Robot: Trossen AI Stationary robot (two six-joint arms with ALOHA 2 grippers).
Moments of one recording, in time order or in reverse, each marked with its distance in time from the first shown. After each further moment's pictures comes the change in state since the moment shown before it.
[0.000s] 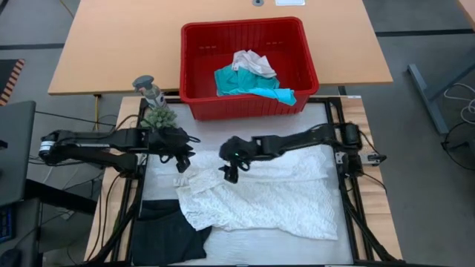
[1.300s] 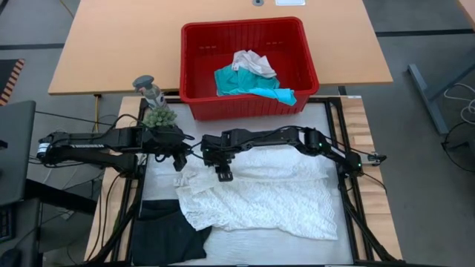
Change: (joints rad) left arm 0.000 -0.060 0.000 -0.008 -0.009 -0.013; right arm -0.059 0.421 0.656 -0.616 -0.201 -0.329
